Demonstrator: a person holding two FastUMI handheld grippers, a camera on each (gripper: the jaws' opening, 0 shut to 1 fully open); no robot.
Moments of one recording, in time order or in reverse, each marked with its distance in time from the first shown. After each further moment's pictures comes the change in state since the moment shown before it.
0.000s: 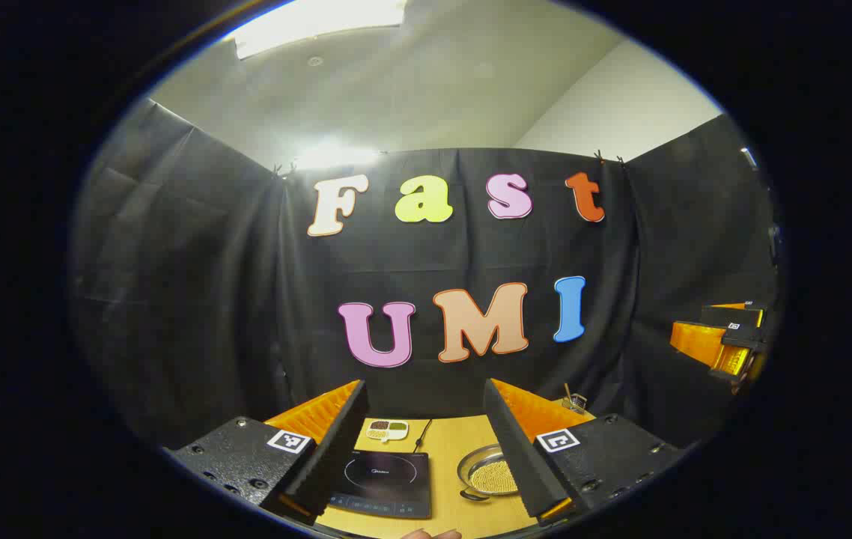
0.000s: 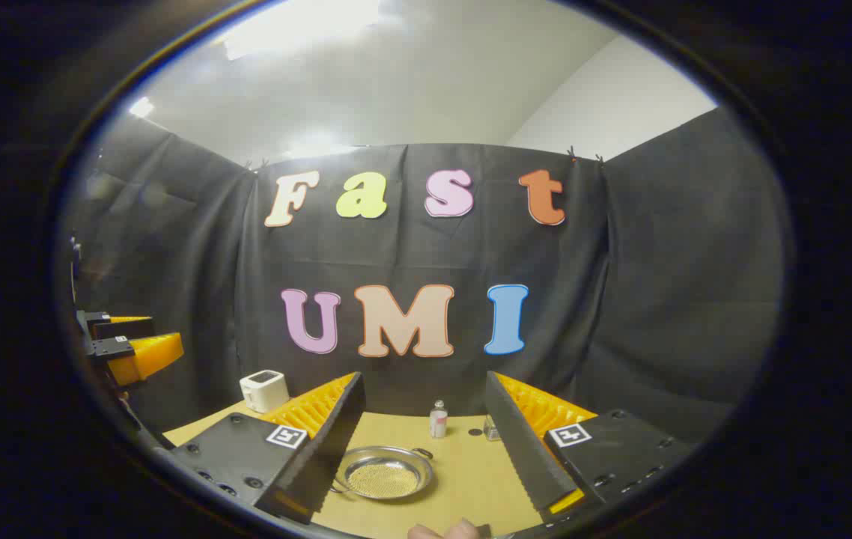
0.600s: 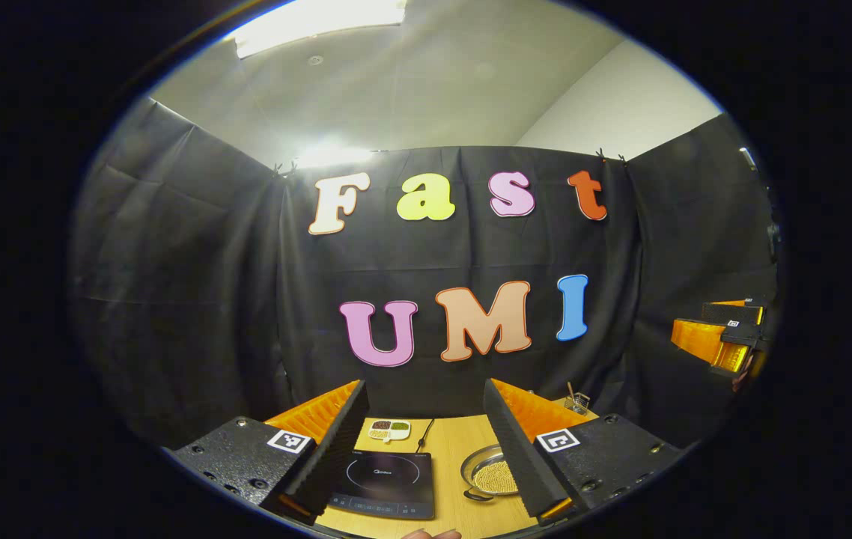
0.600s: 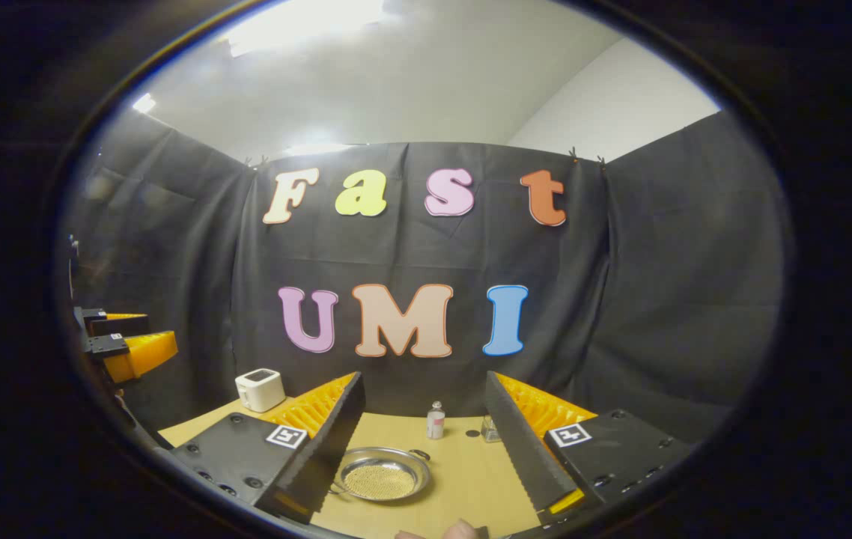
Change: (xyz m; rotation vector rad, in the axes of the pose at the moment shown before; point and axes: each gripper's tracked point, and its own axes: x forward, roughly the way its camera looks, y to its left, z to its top) left arm 0.006 0.007 -0.004 0.001 0.005 -0.001; right arm 0.010 0.002 0.000 -0.008 0.003 -0.007
